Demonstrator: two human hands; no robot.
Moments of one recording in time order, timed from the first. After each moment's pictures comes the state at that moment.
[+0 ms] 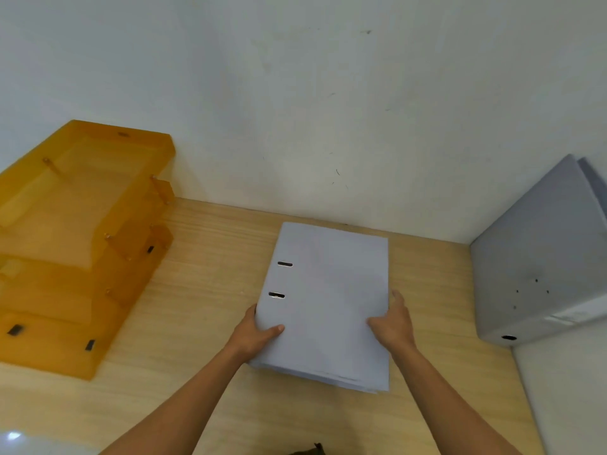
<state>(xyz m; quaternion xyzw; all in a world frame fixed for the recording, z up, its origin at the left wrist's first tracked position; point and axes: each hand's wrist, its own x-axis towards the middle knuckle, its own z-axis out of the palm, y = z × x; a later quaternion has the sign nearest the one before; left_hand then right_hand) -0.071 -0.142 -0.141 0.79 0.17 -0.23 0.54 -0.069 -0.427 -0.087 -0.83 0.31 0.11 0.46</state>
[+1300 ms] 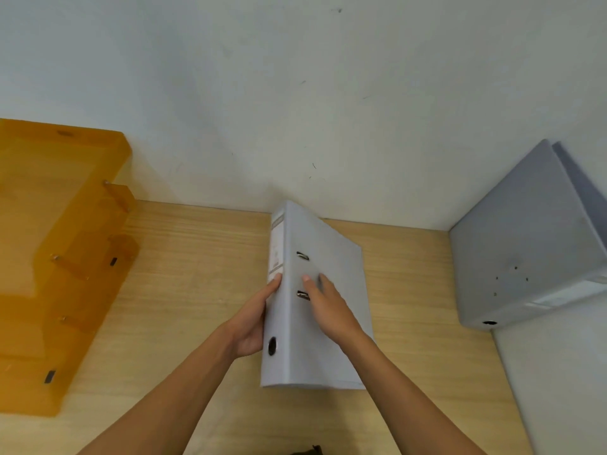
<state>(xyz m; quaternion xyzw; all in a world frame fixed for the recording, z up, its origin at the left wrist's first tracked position) -0.020 -0.182 -0.097 0.44 0.15 -0.42 0.78 -0.040 -0.347 -0.056 -0.80 0.21 0.20 0.52</state>
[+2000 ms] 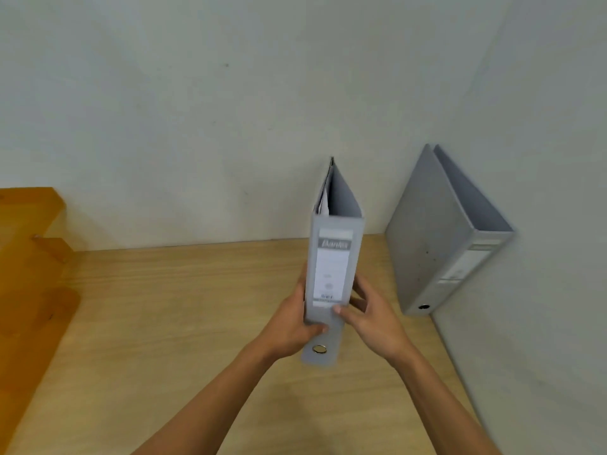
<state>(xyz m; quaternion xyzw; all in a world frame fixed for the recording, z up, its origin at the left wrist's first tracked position) -0.056 -0.335 -0.039 0.75 -0.24 -0.24 0.57 -0.122 -0.512 -0.006 -0.79 0.07 -0.01 0.61</state>
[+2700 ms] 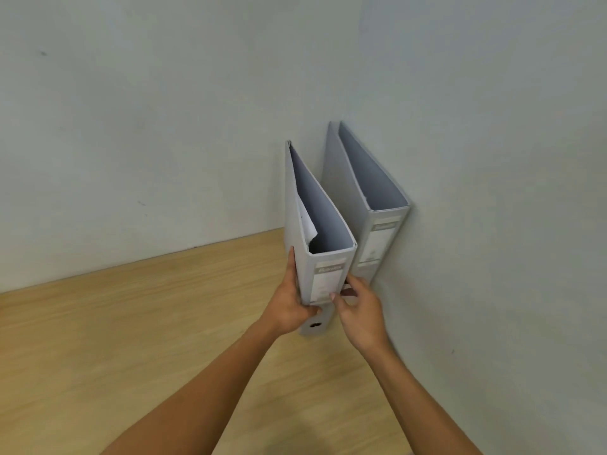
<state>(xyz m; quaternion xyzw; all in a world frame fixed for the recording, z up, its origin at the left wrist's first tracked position) -0.047 -0.497 -0.064 0.79 -0.25 -0.27 0.50 -0.152 -0.624 -0.046 -0.79 0.27 -0.16 0.53</state>
